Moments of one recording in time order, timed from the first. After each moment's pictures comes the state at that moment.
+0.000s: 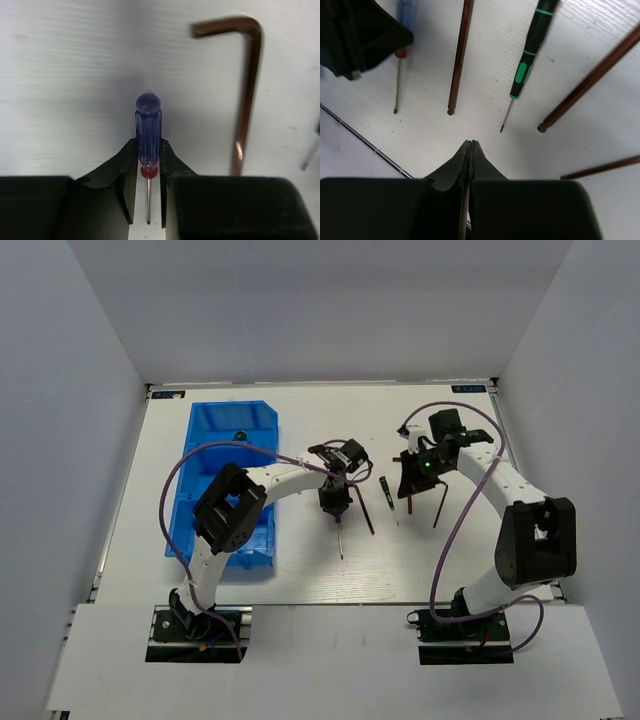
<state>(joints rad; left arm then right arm) -0.84 2.11 1.59 -0.76 -0.13 -0.93 0.21 1.55 1.16 -0.82 -0.50 -0.14</state>
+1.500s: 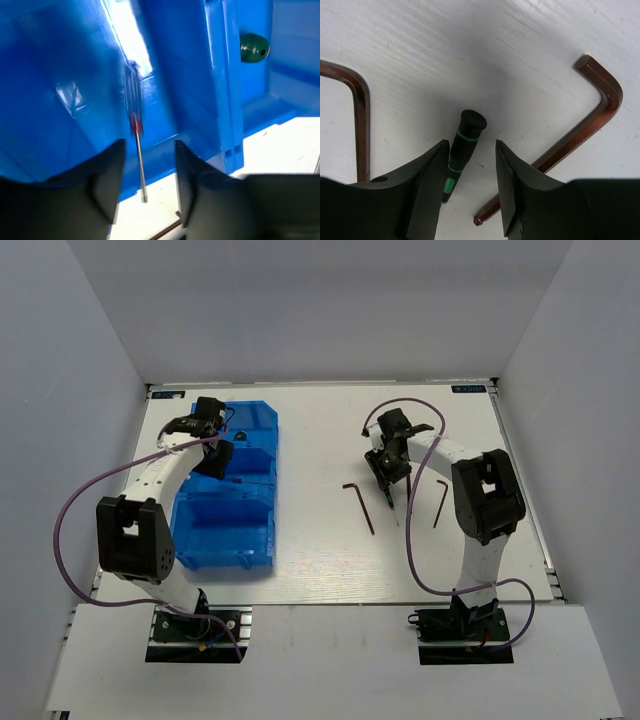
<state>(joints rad) -0.16 1.60 1.31 -0.89 -0.30 -1.42 0.40 1.93 1.34 -0.61 -0.06 -0.19</state>
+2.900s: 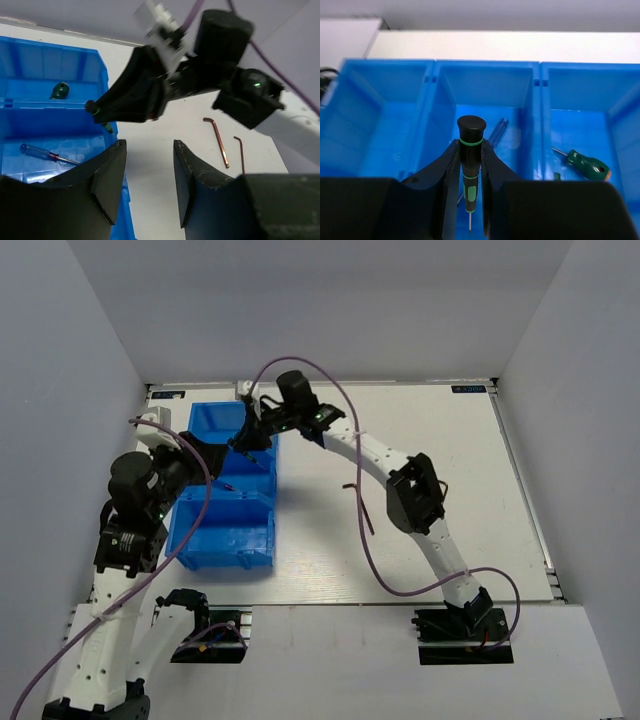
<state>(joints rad) -0.16 0.72 1.01 -0.41 0.17 -0.42 0.78 2.37 2.23 -0.20 -0.94 -0.20</state>
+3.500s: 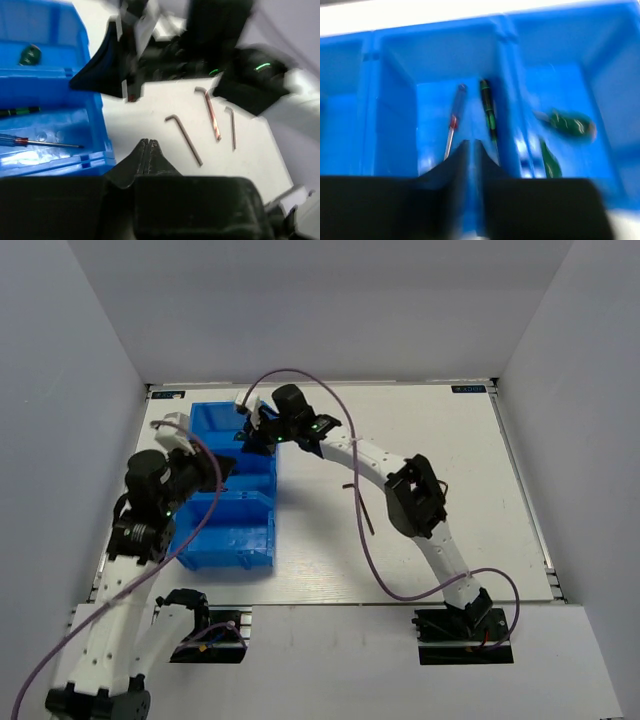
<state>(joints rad) -0.15 0.70 0.93 -0.42 0.25 -0.45 0.83 2.38 2.13 -0.17 -0.67 -0.26</state>
